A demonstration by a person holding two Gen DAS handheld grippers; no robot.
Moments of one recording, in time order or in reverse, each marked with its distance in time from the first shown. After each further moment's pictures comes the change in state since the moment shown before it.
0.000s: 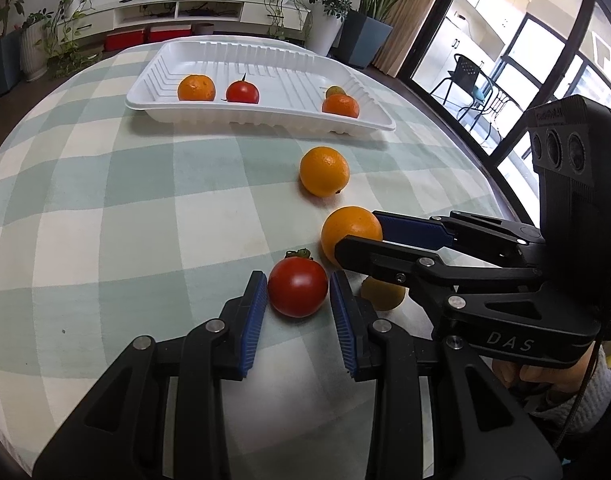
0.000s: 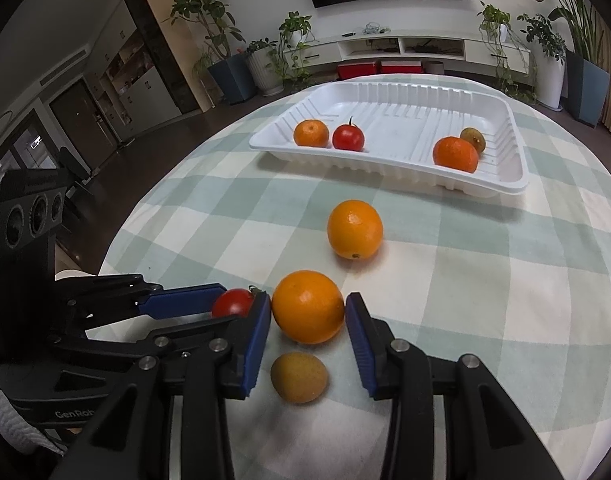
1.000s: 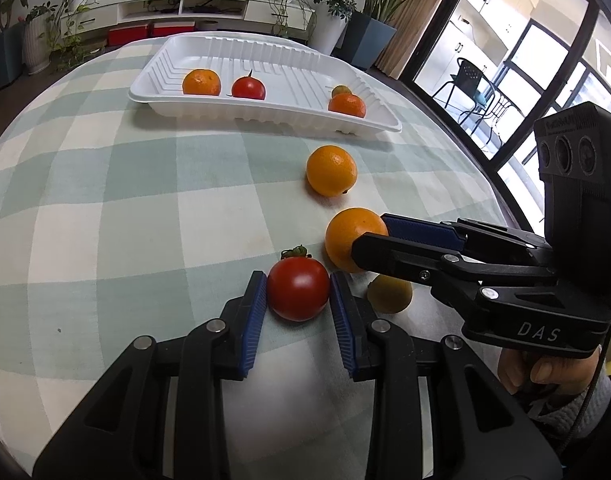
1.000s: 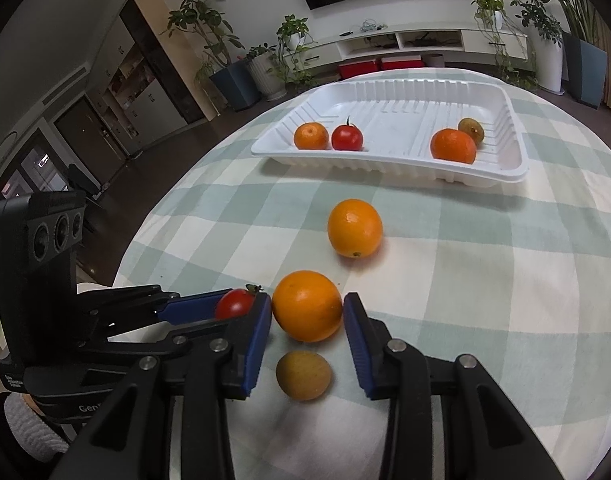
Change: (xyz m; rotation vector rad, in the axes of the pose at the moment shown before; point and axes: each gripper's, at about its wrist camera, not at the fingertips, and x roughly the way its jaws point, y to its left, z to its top) left arm 0.005 0.006 0.000 -0.020 -0.003 -0.005; right arm -0.005 -0.008 -0.001 0.057 -0.009 0.060
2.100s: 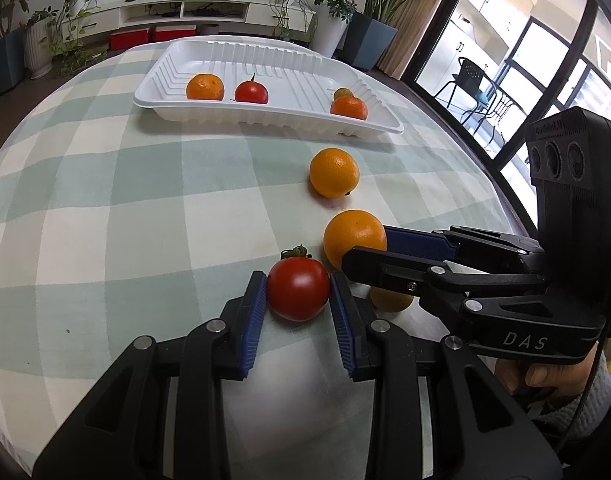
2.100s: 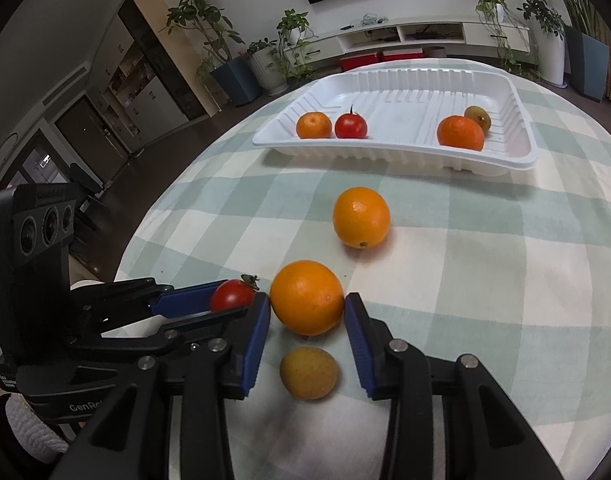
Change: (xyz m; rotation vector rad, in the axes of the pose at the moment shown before) left arm -0.003 0.000 -0.001 0.011 -0.008 0.016; right arm 0.008 0.003 -0.003 0.010 0.026 0.014
